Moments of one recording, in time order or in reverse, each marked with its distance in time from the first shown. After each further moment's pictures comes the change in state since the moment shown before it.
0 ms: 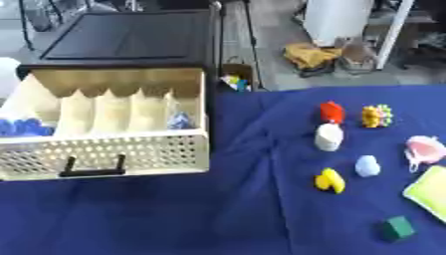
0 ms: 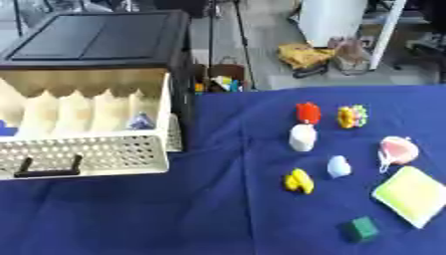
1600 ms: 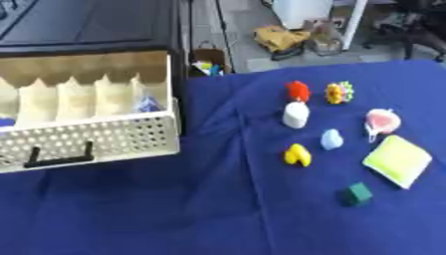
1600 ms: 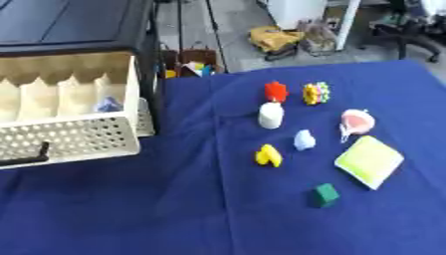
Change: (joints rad) left arm 0.021 -0.007 -0.023 0.000 0.019 0.019 -0.036; right arm -0.164 -0.502 0.198 0.253 0.187 0.336 0.321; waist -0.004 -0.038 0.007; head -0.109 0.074
